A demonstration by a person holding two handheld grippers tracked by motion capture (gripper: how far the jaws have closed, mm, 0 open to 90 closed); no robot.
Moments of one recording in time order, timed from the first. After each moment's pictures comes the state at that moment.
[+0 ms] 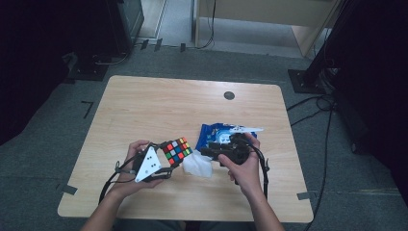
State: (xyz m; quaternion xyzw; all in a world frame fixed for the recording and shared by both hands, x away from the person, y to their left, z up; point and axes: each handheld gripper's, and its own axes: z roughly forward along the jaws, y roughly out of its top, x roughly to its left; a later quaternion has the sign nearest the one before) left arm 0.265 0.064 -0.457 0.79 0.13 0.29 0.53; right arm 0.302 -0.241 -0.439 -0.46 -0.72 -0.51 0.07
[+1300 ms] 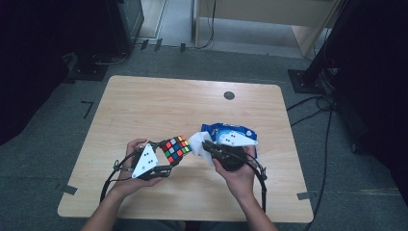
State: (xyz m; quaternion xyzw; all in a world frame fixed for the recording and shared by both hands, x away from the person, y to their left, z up) left arm 0.265 0.060 -0.456 0.78 0.15 0.26 0.55; right arm 0.267 -0.217 -0.414 -0.39 -0.75 -0.51 -0.16
